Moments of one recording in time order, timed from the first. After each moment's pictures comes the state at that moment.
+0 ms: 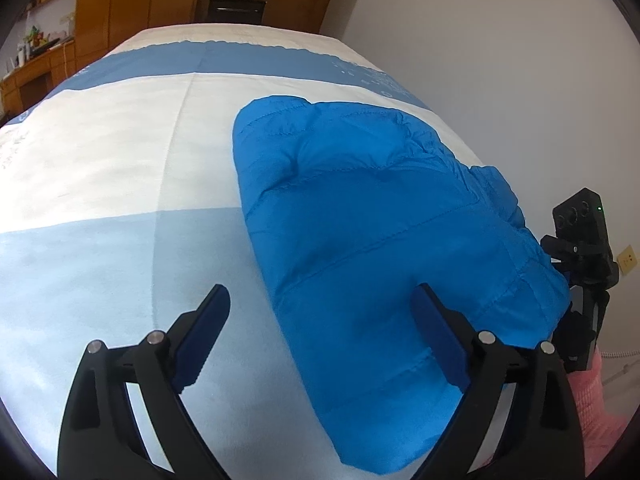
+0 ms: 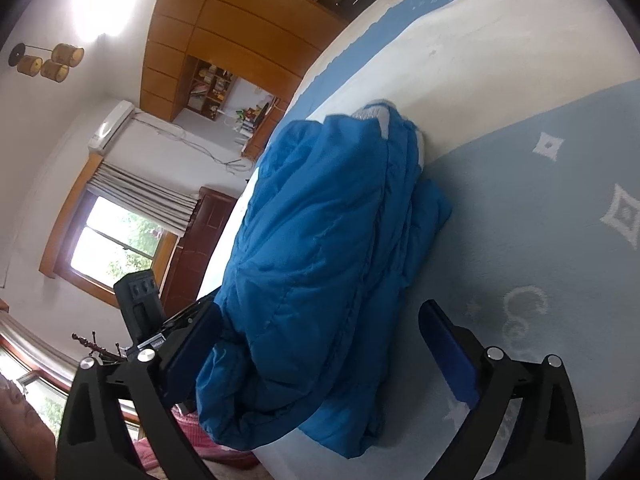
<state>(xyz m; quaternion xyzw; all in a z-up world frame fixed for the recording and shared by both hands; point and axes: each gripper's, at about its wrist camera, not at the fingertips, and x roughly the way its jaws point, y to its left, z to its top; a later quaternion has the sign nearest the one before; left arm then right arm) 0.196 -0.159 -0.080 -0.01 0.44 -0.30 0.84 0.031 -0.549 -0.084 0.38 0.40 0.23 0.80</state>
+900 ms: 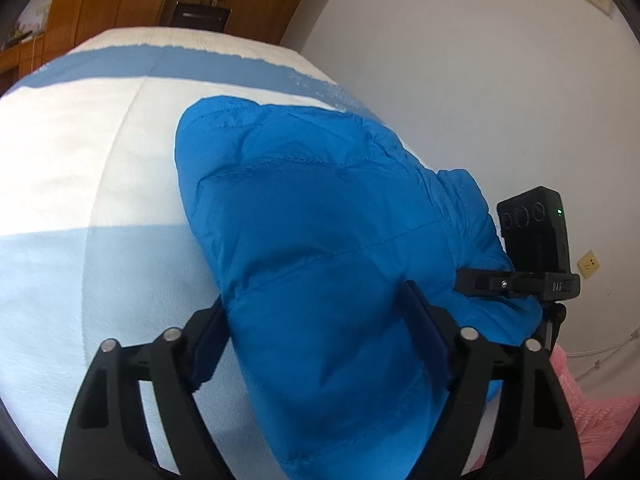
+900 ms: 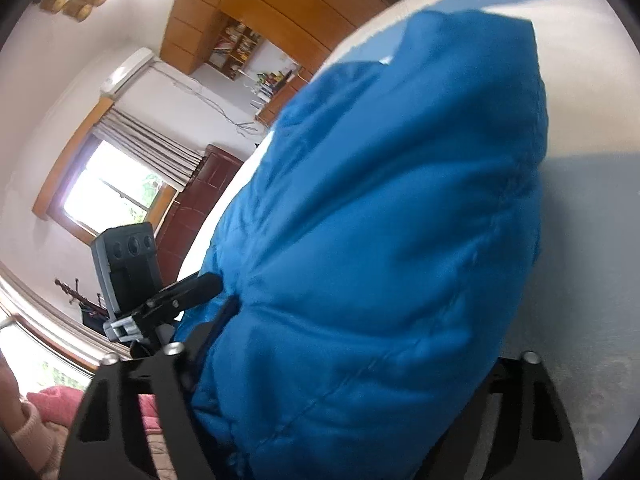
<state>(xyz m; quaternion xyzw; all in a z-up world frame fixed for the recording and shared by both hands) 0.196 -0.178 -0.093 -0.06 0.41 -0.38 0.83 0.059 -0.489 -0.072 0.29 0.41 0.27 0.82</state>
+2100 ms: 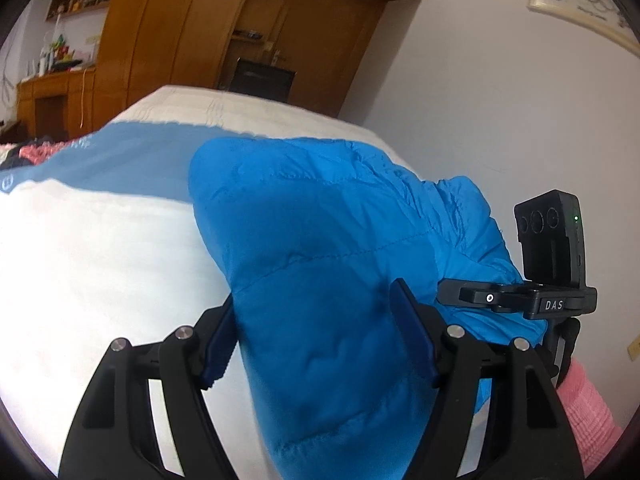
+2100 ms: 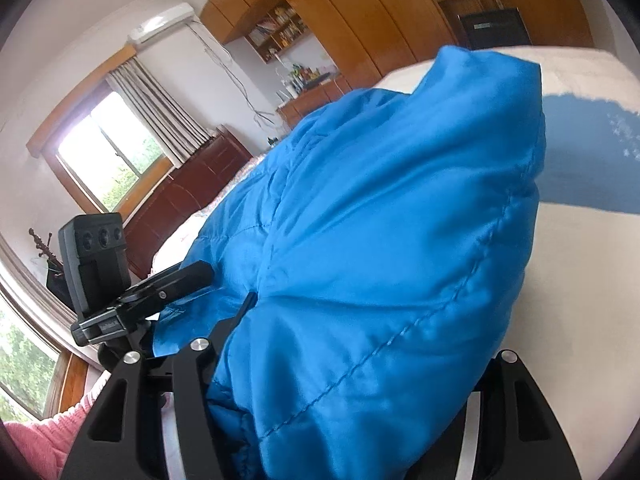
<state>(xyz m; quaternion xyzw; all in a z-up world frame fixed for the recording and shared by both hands) 0.402 -0.144 -0.050 -0.08 0.34 -0.28 0.89 0.315 -0.444 -0.031 0.18 0.40 0.31 0.85</state>
